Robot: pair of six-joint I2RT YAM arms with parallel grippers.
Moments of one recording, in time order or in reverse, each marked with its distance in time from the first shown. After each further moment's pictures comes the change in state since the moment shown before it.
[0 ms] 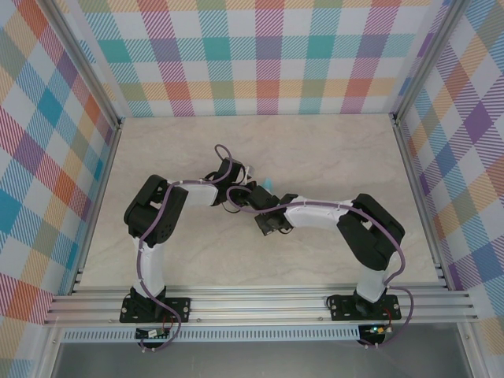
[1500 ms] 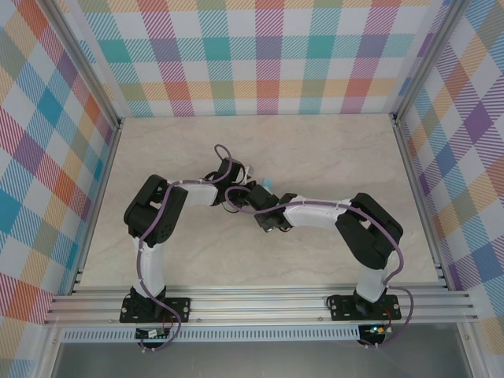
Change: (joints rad) left arm 0.001 0.000 0.000 0.001 0.004 -0.004; right arm 0.000 0.013 0.012 0.028 0.058 -0.049
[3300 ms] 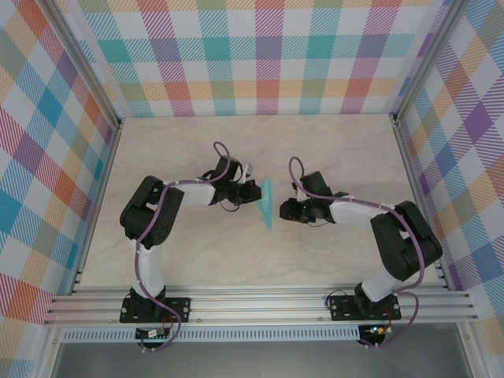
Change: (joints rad) left arm 0.014 -0.033 -0.009 -0.016 0.008 0.077; right arm -0.399 -0.227 -0.316 0.285 -0.682 0.270
